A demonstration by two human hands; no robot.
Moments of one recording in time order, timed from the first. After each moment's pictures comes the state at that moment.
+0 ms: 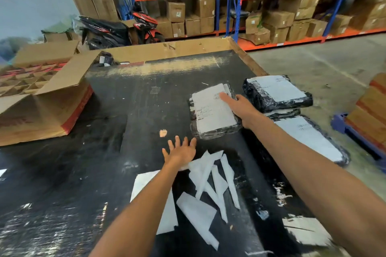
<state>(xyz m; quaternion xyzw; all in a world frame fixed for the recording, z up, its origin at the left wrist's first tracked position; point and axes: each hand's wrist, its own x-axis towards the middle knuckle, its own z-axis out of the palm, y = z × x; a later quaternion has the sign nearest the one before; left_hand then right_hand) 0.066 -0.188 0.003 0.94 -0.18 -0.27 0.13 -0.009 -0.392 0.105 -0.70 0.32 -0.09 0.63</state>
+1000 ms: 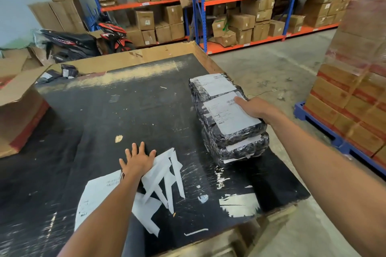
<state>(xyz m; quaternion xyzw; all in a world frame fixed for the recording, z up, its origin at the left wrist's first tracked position) 0.018 -0.201 -0.012 0.97 -0.14 -0.17 0.10 -0.188 -0.525 0.126 -0.83 0.43 -0.01 0.36</state>
